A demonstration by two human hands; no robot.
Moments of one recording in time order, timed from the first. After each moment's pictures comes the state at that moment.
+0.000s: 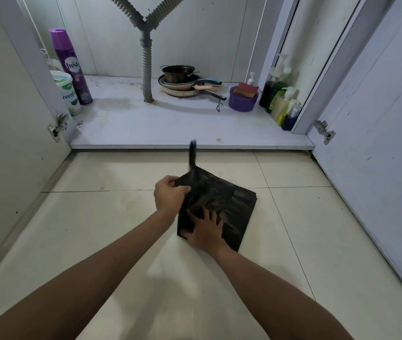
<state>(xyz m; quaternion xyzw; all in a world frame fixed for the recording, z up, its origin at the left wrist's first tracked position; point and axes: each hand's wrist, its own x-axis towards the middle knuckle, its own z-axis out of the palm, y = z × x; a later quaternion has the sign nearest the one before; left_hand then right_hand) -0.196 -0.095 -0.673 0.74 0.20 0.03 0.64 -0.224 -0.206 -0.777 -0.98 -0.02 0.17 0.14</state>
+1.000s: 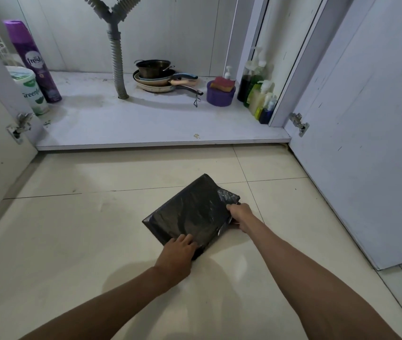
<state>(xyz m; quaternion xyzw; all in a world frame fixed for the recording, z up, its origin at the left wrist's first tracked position) -0.284 -0.146 -0.769 0.96 -0.27 -0.09 0.04 -0.186 -0.353 -0.764 -0.74 0.37 0.13 0.54</state>
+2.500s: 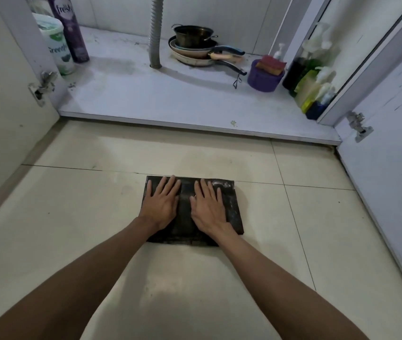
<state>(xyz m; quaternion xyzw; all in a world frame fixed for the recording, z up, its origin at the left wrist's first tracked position) -0.163 -0.045 -0.812 0.99 -0.10 -0.06 0.07 -0.159 -0.207 -0.800 -0.99 -0.10 0.08 0.11</state>
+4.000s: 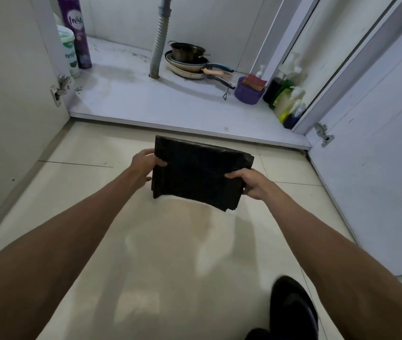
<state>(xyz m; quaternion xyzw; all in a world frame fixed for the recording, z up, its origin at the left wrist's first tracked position) -0.154 0.023 -0.684 0.65 0.21 -0.14 0.71 -0.161 -0.266 -0.663 -0.73 0.24 0.21 0.61</state>
